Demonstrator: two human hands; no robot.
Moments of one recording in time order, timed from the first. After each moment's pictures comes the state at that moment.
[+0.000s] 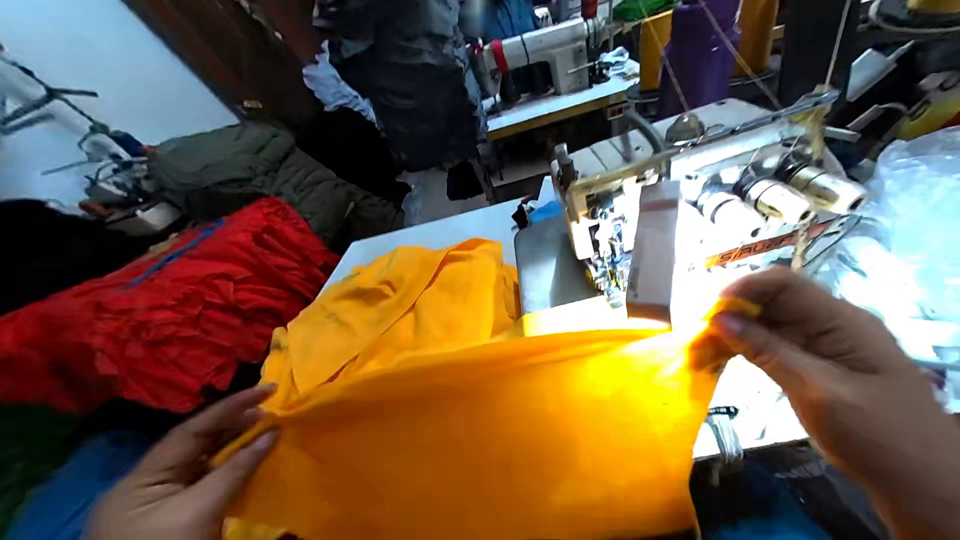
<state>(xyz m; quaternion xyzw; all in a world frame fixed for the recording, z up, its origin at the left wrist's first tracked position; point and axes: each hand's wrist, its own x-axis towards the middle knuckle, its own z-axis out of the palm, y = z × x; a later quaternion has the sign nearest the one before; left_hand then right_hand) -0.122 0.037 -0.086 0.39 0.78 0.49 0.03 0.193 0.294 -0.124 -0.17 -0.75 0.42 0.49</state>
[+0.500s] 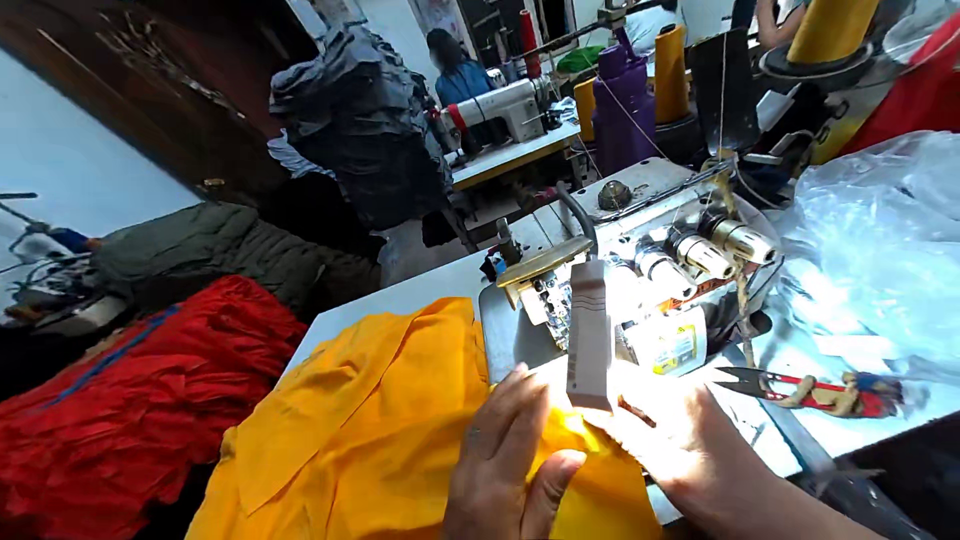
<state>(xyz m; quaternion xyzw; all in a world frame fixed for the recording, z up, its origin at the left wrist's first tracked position) 0.012 0.179 -0.109 0.68 0.64 0.37 -0.03 0.154 0.287 -0.141 -0.18 -0.78 0.35 0.50</state>
